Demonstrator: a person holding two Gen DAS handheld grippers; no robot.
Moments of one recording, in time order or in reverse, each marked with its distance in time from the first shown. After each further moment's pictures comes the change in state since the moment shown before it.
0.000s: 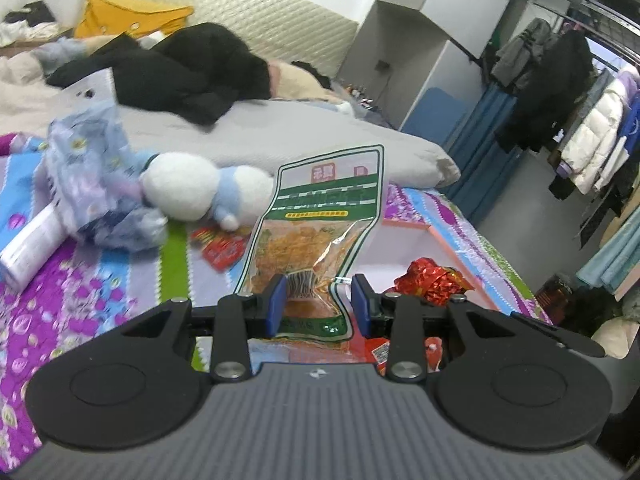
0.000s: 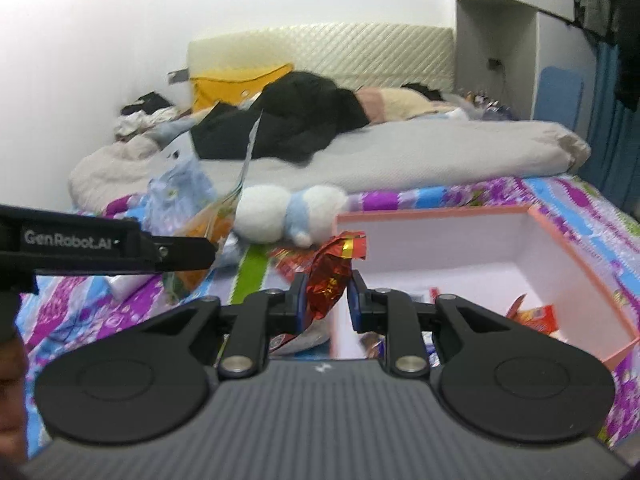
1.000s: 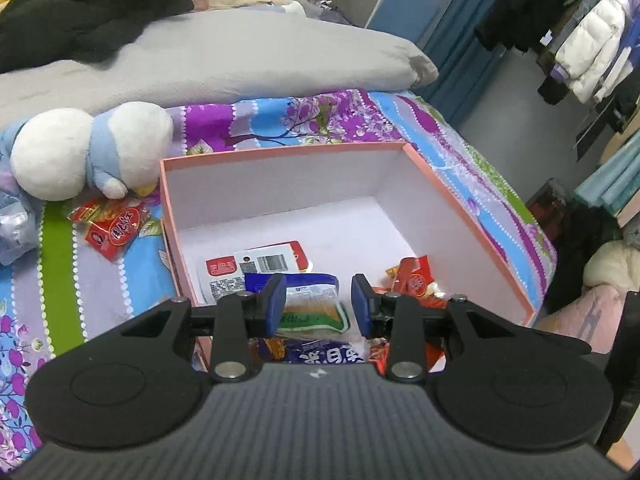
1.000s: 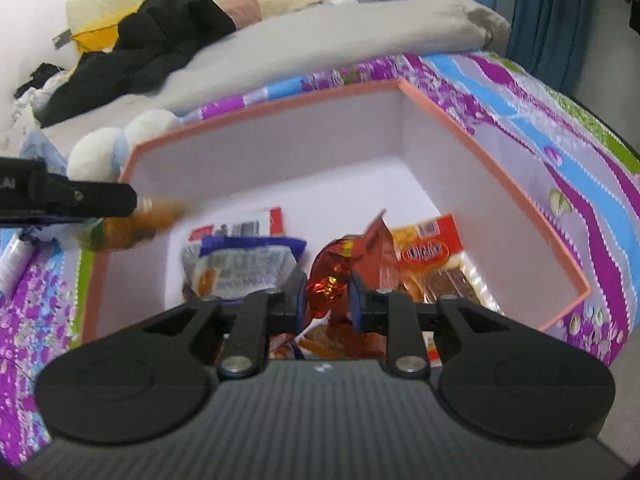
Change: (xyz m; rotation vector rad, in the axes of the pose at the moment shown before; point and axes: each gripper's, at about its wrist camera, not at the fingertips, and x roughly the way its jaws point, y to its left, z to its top) left arm 0.194 -0.065 0.016 0.114 0.309 -0.045; right arm 0.082 -0.140 -0.040 0.213 0.336 -0.185
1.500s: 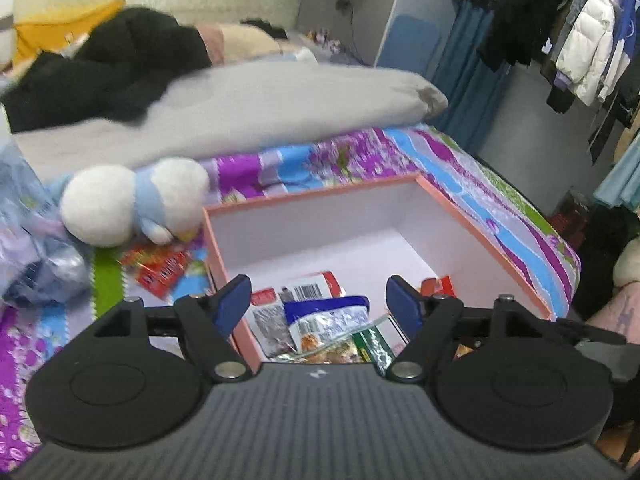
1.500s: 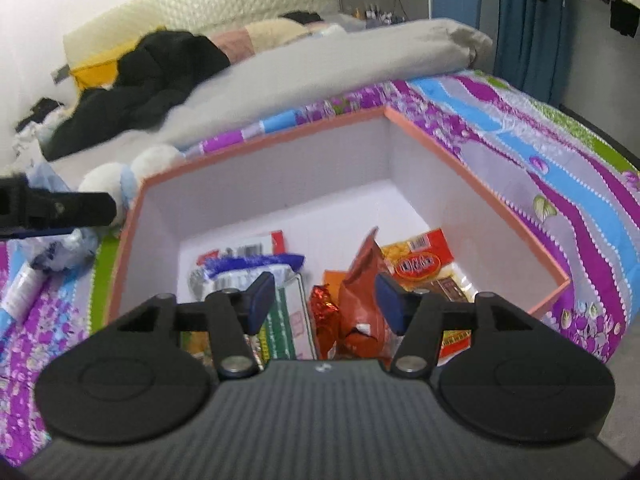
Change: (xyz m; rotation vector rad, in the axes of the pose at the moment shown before) left arm -0.060 -0.011 -0.013 0.082 -0.151 0.094; right arm -0.036 -0.001 -0.002 0.038 -0.134 0.022
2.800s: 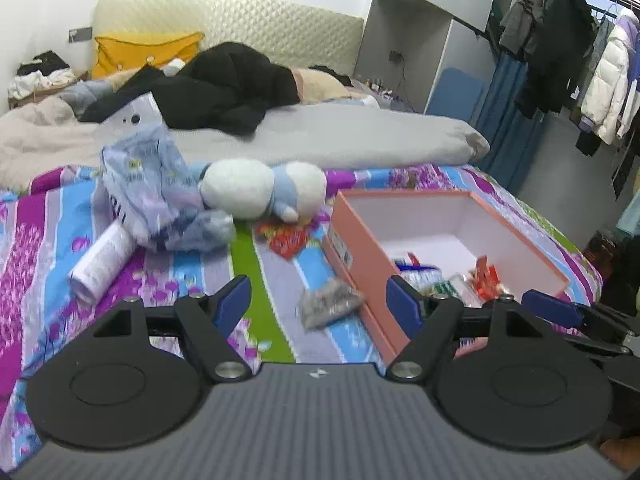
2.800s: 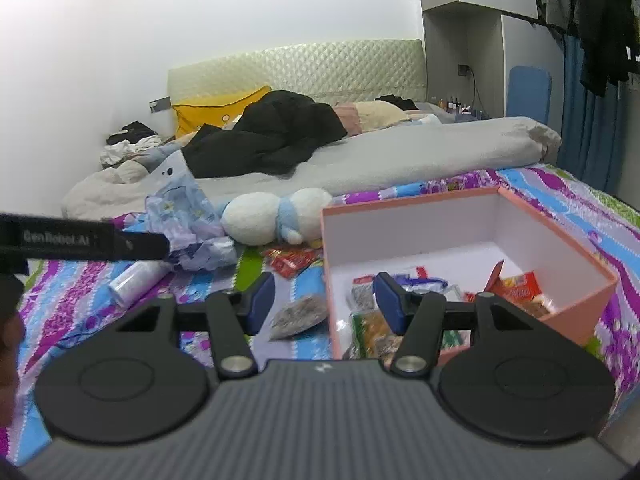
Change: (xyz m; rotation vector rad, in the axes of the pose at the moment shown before) left arm -0.170 0.093 -0.115 -0.070 -0.136 0.127; right arm -0.113 0.125 -0.081 -0.142 -0.237 0.169
